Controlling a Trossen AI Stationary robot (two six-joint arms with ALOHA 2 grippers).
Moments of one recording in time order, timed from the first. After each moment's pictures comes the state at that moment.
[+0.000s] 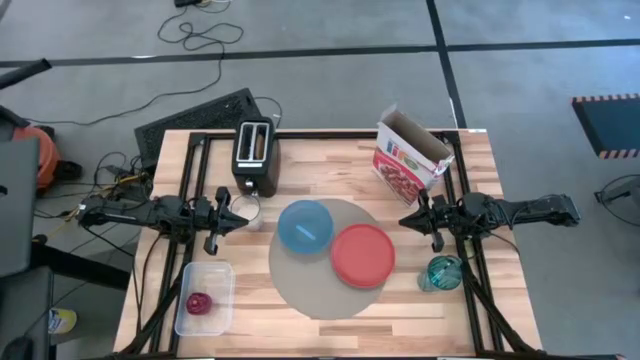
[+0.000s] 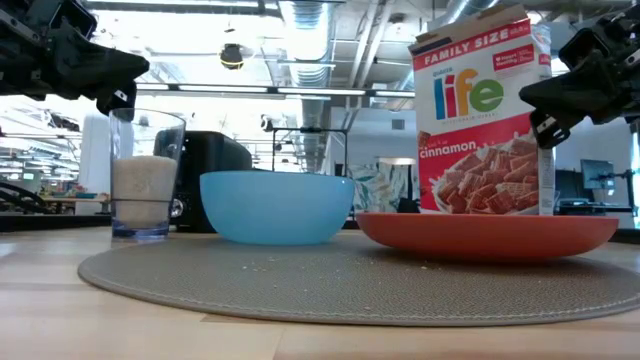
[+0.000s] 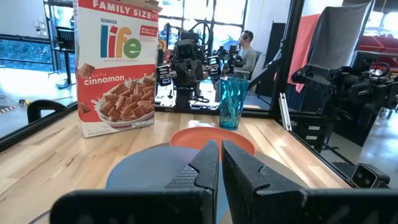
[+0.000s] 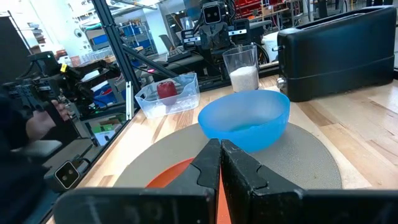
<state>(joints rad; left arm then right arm) -0.13 0.00 0.01 0.04 -0.06 -0.10 0.08 0.06 0.00 0.01 0.00 0.27</state>
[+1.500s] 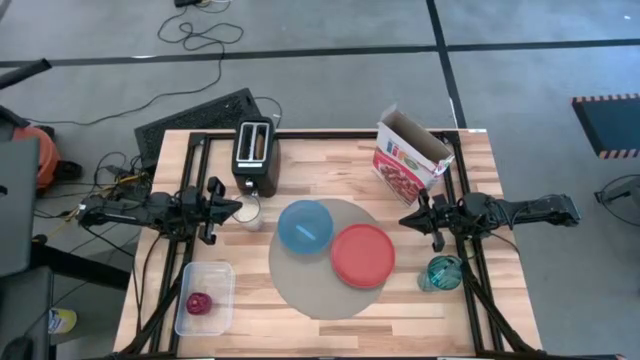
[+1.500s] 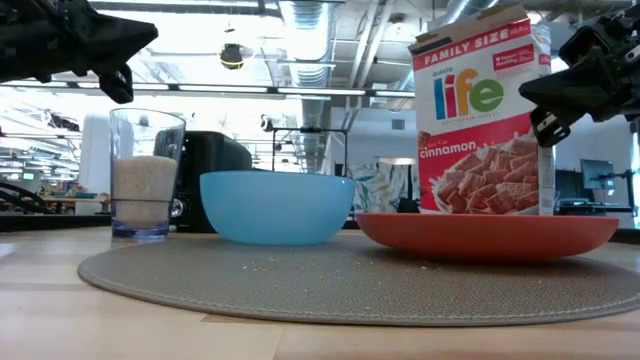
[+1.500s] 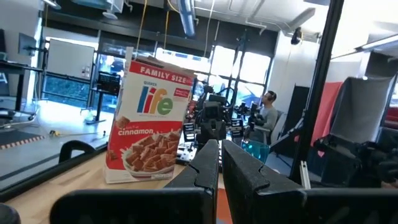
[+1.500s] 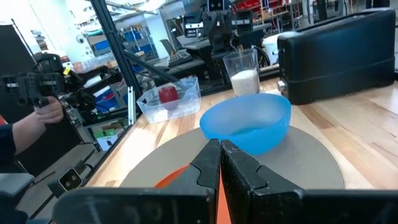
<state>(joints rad) -0.13 0.00 0.01 0.27 -0.22 -0.15 0.08 0.06 0.01 0.05 0.00 0.30</state>
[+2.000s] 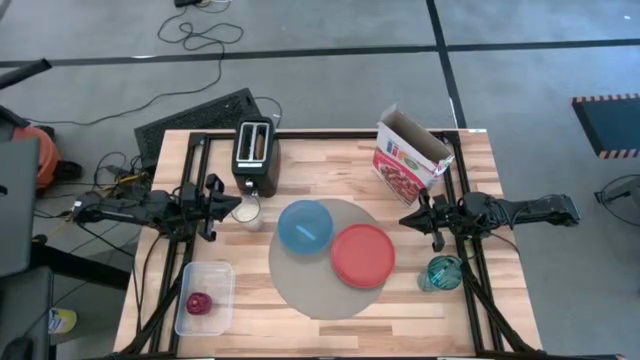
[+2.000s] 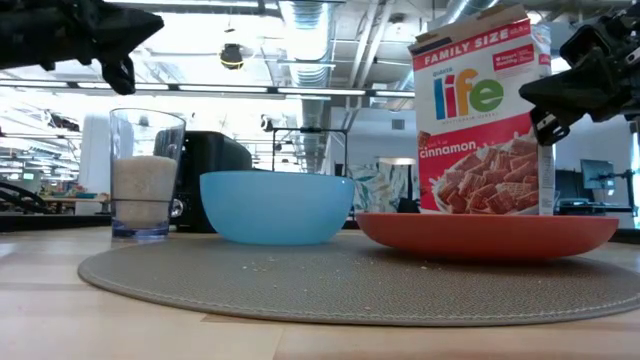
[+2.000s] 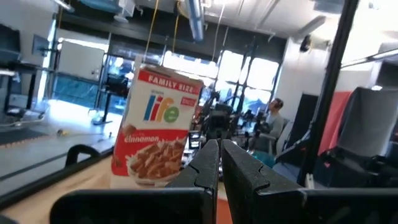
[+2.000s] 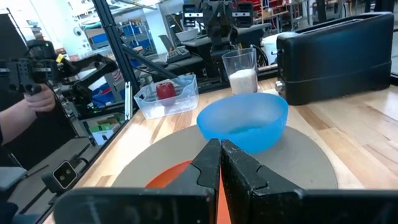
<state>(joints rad) -0.13 0.12 0.08 0.31 -0.27 -0.17 0.08 0.06 0.02 0.03 0.00 0.26</state>
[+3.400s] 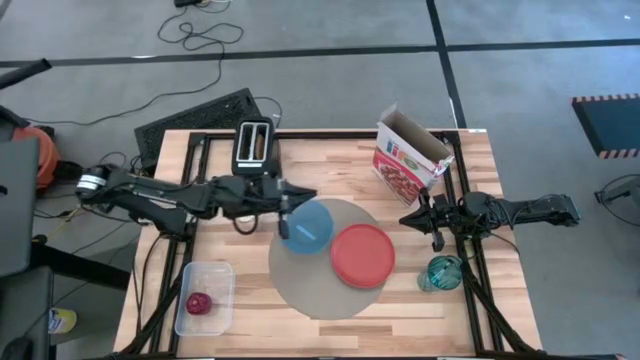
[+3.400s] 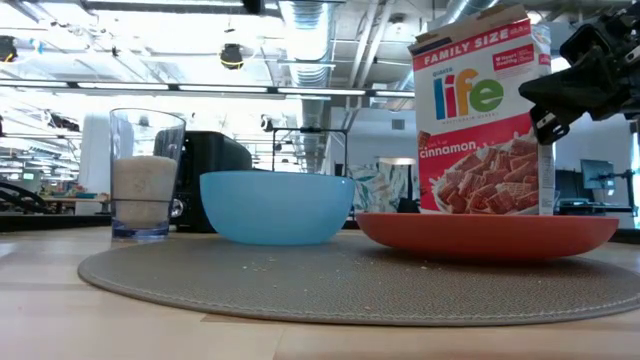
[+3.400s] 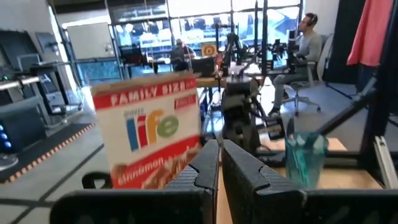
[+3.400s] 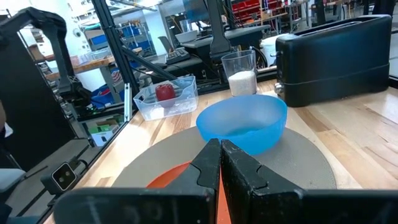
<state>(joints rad) -0.09 1.27 0.91 0.38 -0.28 0.09 0.08 0.06 0.02 0.03 0.00 0.25</state>
